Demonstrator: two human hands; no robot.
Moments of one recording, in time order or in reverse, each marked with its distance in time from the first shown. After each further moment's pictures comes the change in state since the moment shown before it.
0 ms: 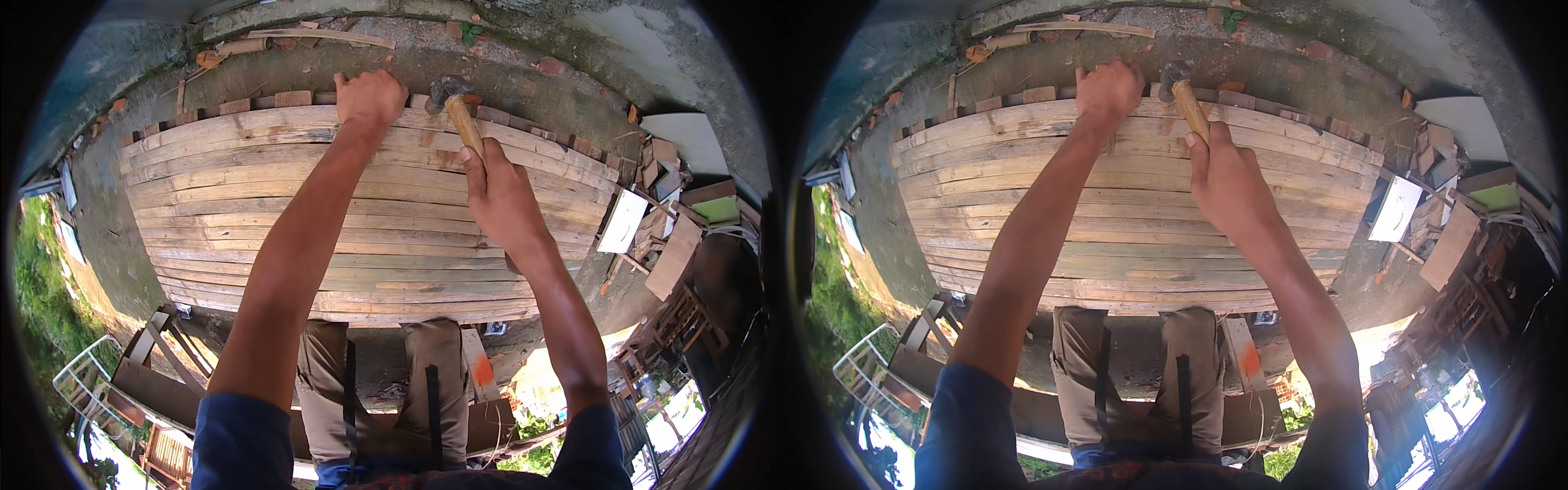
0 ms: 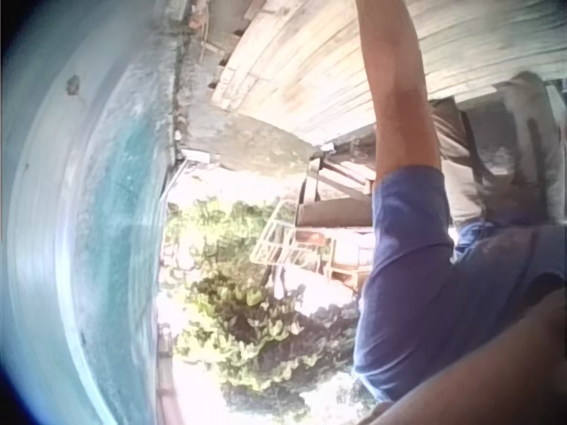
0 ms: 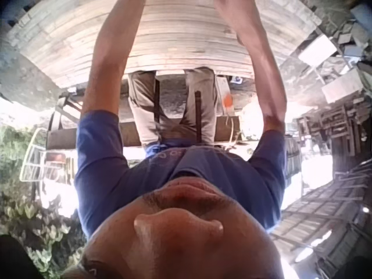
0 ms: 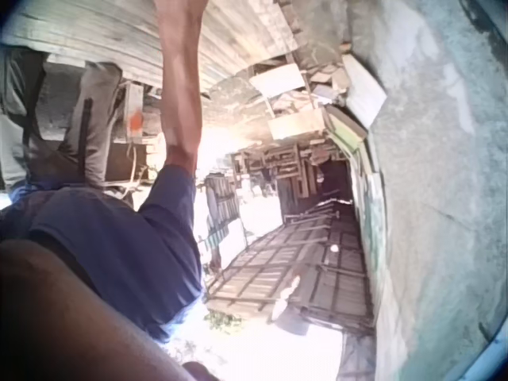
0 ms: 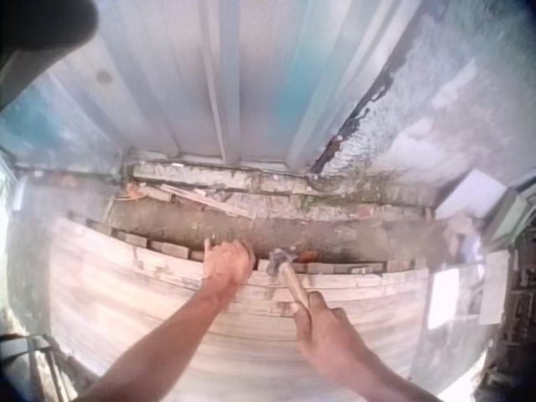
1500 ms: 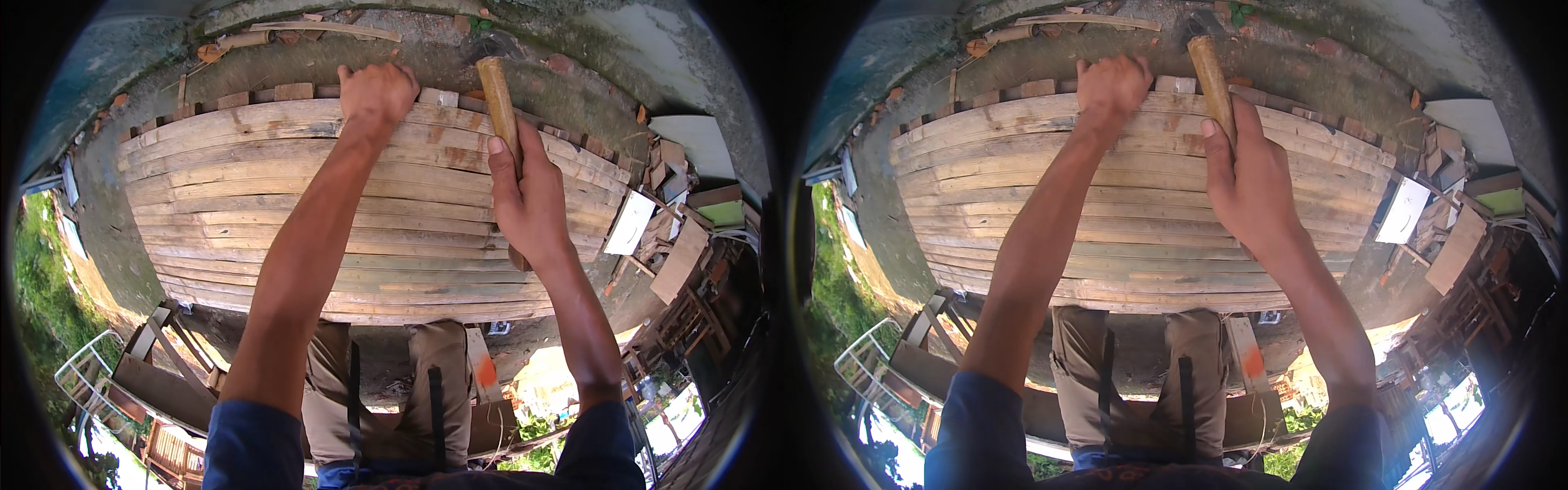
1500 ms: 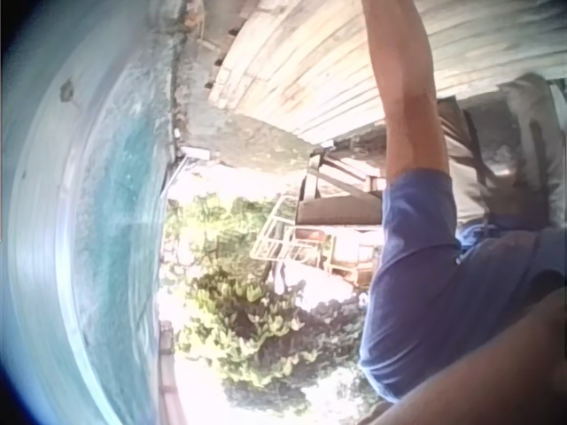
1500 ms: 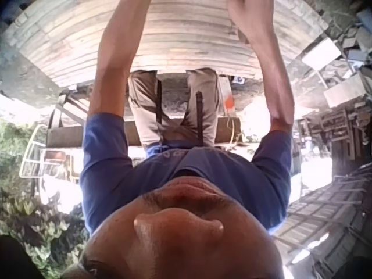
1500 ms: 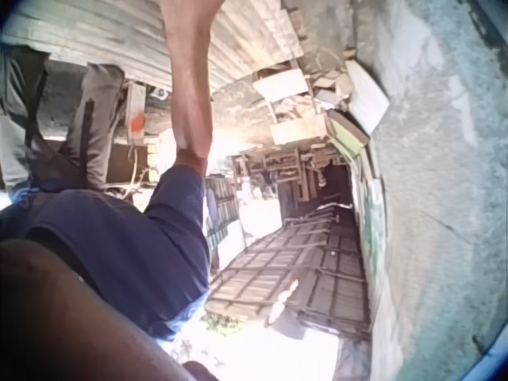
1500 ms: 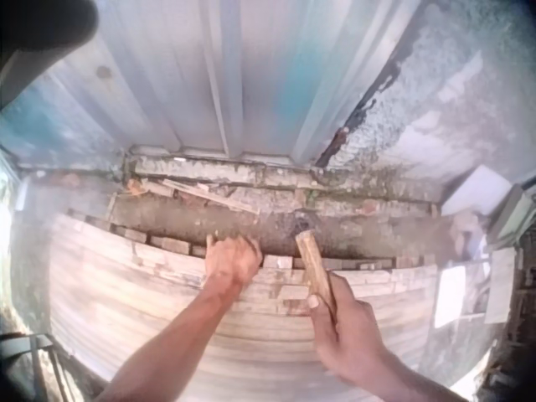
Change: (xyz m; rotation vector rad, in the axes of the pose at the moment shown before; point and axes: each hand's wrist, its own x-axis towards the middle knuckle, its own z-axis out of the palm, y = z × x) left_hand -0.004 0.006 -0.002 0.022 0.002 -0.015; right_hand 0.000 0.016 0.002 0.252 0.154 -0.176
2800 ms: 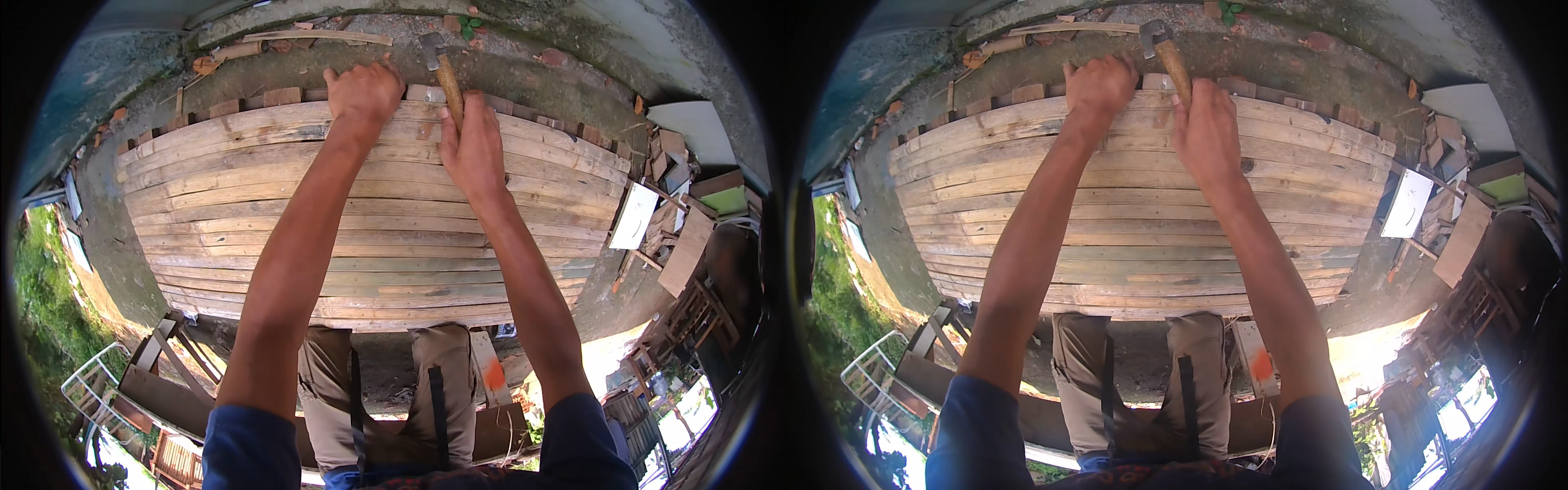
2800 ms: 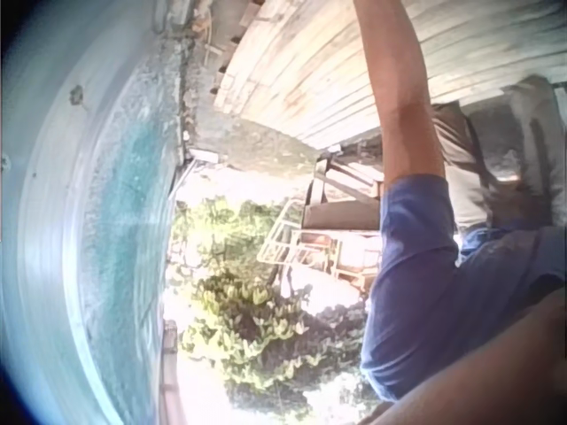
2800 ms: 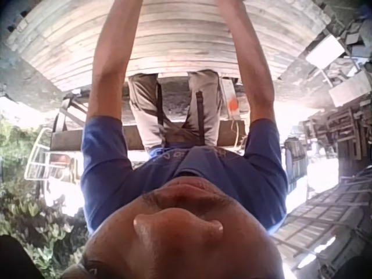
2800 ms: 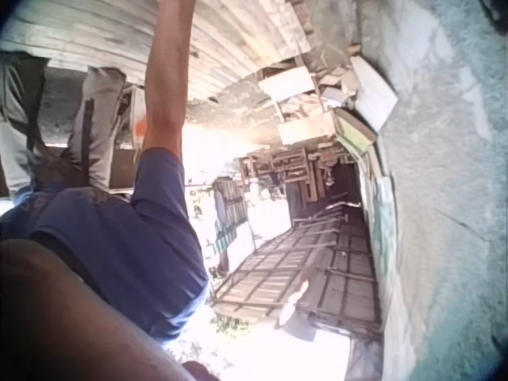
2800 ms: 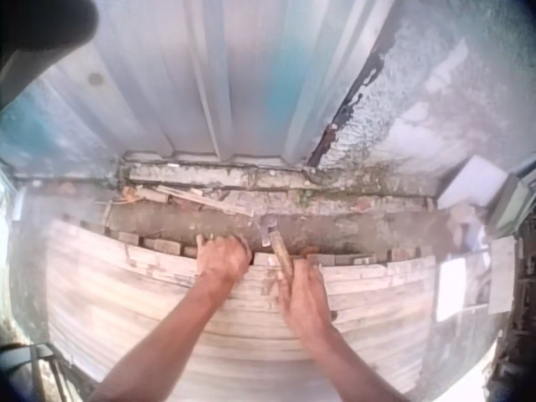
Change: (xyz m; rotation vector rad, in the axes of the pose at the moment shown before) left_hand 0.001 -0.003 0.017 0.020 0.181 0.028; right_hand 0.044 0.083 0.082 -0.192 0.250 -0.245
